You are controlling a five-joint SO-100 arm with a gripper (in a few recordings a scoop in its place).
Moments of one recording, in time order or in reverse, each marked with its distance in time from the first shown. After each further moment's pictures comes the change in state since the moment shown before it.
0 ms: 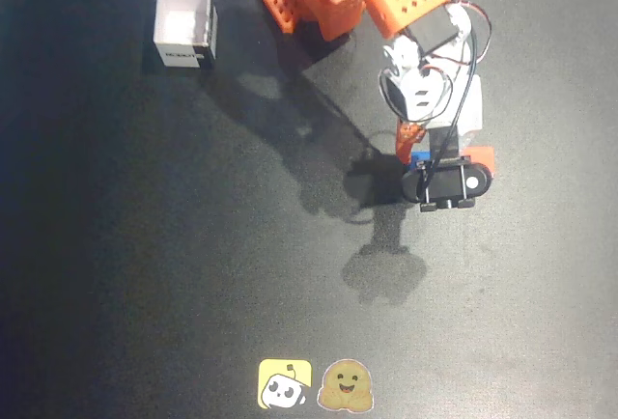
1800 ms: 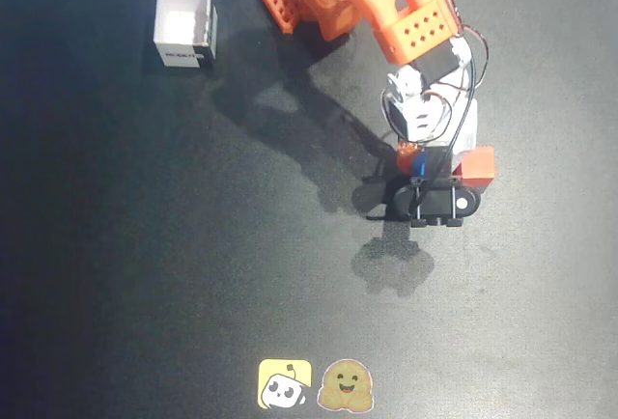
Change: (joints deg) arm 0.2 -11.3 3.2 -10.3 3.6
